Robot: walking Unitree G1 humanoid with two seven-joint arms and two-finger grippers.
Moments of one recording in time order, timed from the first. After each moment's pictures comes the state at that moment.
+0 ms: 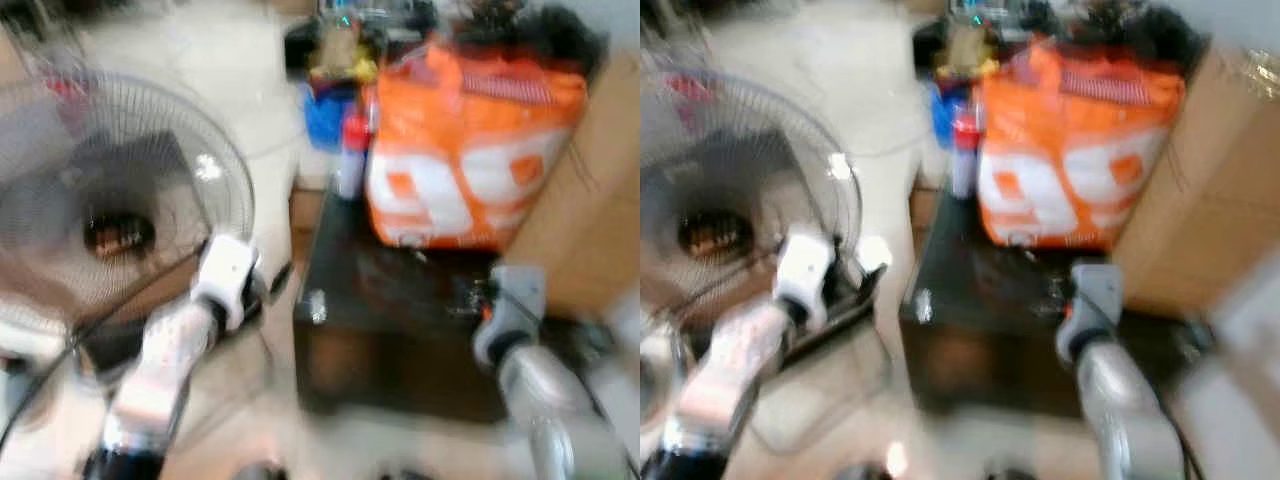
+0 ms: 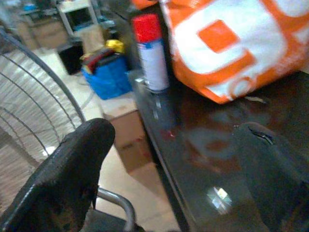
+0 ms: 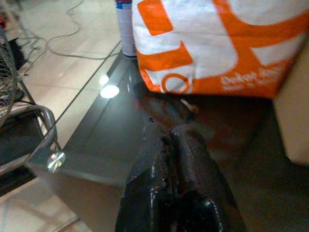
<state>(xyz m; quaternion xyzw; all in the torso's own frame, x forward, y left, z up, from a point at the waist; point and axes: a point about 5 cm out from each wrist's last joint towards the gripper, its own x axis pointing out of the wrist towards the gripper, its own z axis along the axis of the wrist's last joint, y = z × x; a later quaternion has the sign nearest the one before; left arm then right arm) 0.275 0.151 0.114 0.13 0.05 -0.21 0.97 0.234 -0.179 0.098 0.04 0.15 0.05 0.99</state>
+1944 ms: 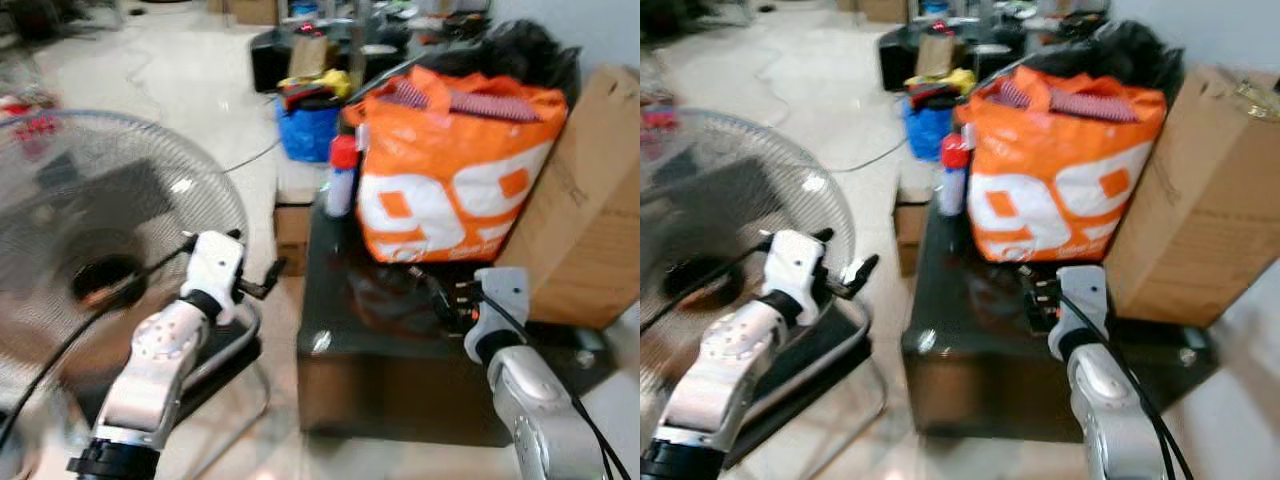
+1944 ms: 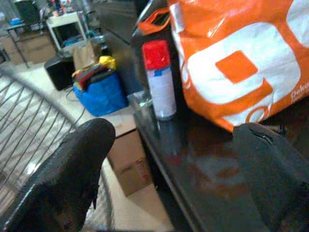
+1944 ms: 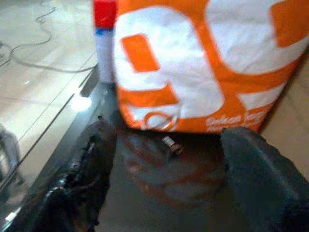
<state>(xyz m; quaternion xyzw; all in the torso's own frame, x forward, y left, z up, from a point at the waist) 0.277 0.157 0.118 0.10 0.04 -0.20 0.97 0.243 -0.177 0.096 -0.03 0.13 0.03 0.99</state>
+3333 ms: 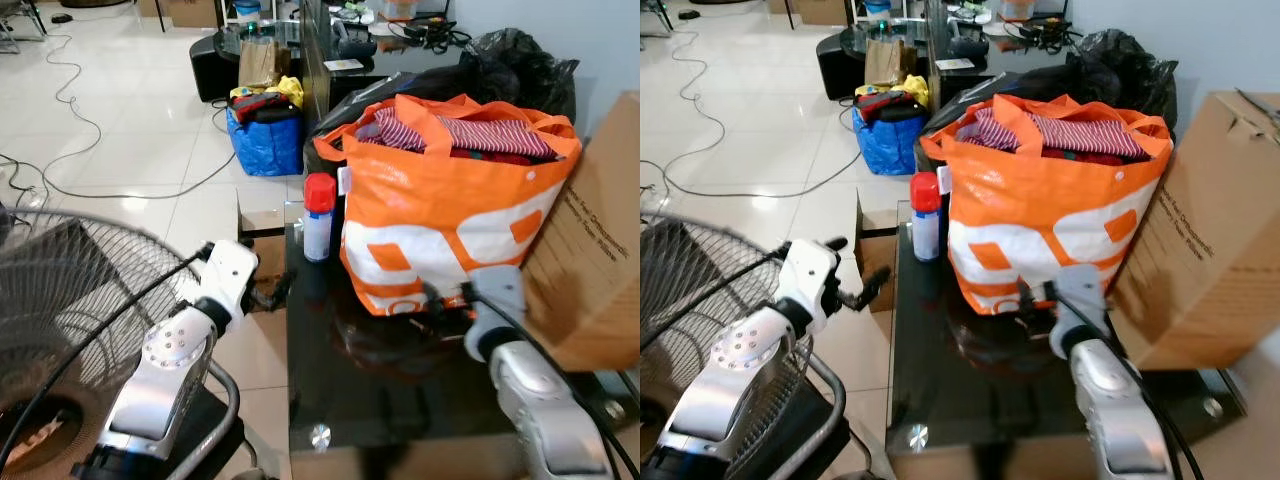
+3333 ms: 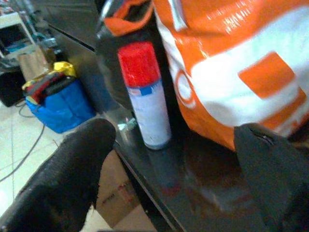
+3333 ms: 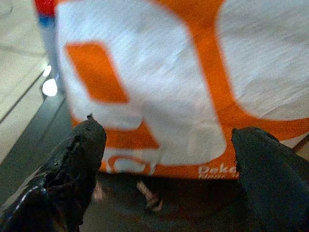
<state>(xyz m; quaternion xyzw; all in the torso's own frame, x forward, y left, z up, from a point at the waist) 0.266 0.150 0.105 0.13 0.07 -0.25 0.96 0.251 -0.176 0.081 -0.09 0.18 0.07 0.98</state>
